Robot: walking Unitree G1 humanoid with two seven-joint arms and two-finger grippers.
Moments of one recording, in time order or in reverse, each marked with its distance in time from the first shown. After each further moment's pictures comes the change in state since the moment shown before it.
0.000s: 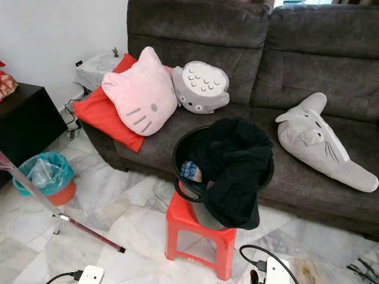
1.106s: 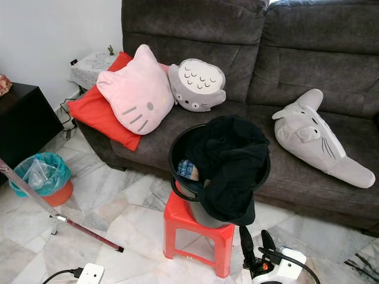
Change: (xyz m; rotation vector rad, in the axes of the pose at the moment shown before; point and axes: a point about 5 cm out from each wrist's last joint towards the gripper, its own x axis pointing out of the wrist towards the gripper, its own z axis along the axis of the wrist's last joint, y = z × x) left arm 0.000 0.002 0.002 0.025 -0.003 0.008; right arm -0.015 0.030 0.060 0.406 -0.372 0.375
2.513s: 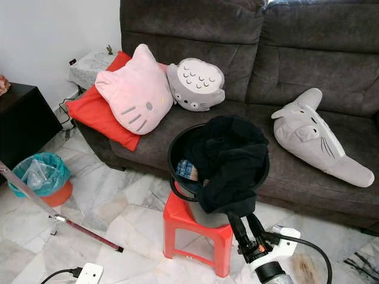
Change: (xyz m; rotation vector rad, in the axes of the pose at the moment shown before) left arm 0.000 0.002 0.000 0.006 -0.002 0.025; right arm 0.022 0.018 0.029 0.083 0.039 0.246
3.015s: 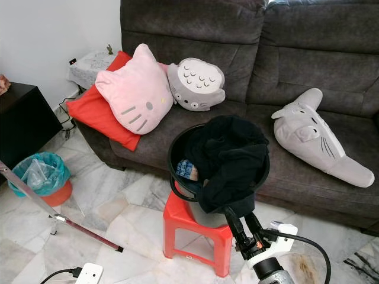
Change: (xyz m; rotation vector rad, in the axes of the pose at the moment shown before) left arm 0.000 0.000 0.000 0.000 -0.001 0.004; right arm 0.005 0.005 0.002 0.004 0.019 0.015
